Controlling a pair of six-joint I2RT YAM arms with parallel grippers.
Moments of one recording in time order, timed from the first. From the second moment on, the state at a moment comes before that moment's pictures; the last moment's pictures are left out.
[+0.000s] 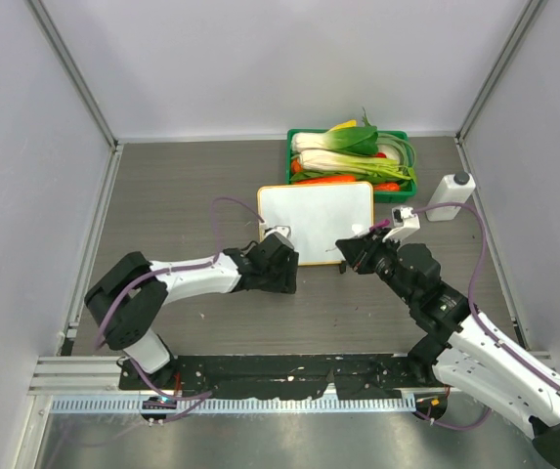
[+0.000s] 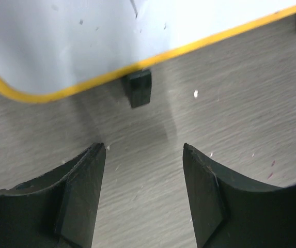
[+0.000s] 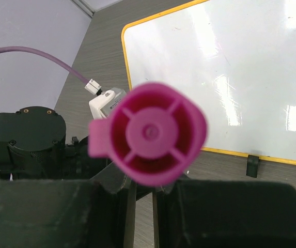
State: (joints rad) left arm -0.90 1.61 0.88 -0.27 -0.10 -0.68; right arm 0.68 0.65 0.52 -0.06 0.16 0.68
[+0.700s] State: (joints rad) left arm -0.92 1.76 1.00 -0.21 -0.31 -0.71; right arm 0.68 0.65 0.52 -0.09 0.16 0.67
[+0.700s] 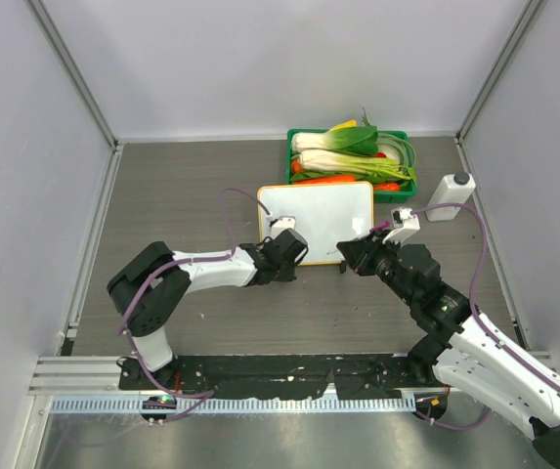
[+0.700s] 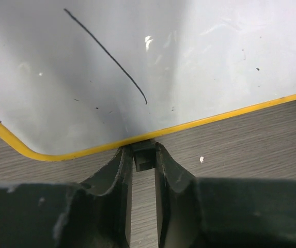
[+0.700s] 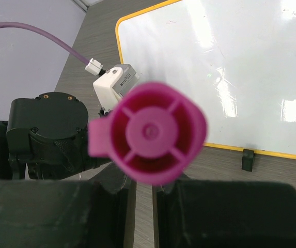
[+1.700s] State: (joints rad) left arm -1.18 1.57 0.85 -0.47 -0.40 -1.01; right arm 0.68 0.61 0.52 -0.10 0.14 0.66
